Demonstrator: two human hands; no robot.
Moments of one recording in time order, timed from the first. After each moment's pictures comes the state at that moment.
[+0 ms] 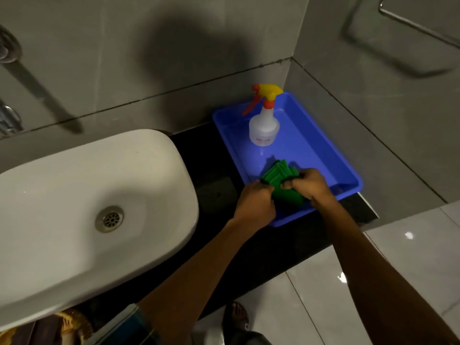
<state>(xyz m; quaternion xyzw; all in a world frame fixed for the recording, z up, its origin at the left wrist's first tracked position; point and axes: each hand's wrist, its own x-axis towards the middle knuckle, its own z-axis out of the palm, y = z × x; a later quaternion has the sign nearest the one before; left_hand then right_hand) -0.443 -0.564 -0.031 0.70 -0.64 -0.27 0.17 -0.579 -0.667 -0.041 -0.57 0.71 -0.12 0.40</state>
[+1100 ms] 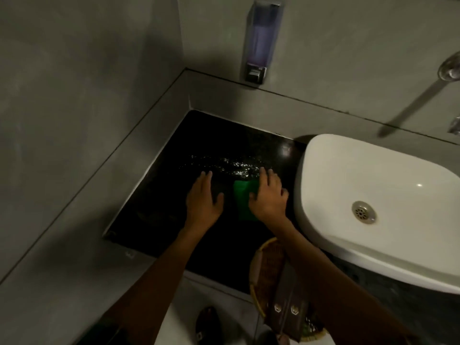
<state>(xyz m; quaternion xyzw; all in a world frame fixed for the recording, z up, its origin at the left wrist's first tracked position) 0.034 -0.027 -0.075 0.90 -0.18 -0.13 0.37 -0.030 -0.194 -0.060 -0.94 0.29 0.02 0.19</state>
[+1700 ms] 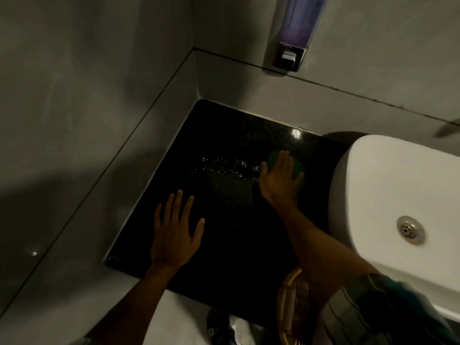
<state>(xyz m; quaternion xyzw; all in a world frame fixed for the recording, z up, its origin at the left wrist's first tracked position) 0.080 0.063 -0.146 0.96 -0.23 -0.04 0.14 0.088 -0.215 -0.117 -0.89 0.41 0.00 0.19</state>
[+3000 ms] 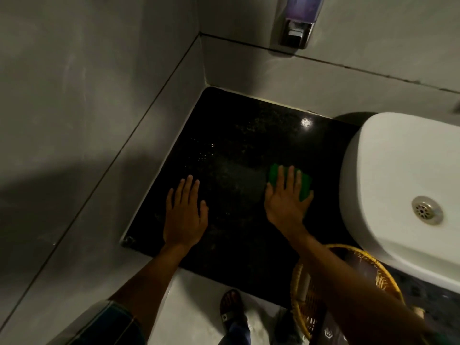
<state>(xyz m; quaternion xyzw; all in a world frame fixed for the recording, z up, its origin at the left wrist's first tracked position) 0.078 0.064 -0.134 0.96 -0.23 -0.03 0.17 0.008 -0.162 -0.136 -0.91 0.37 0.04 0.15</state>
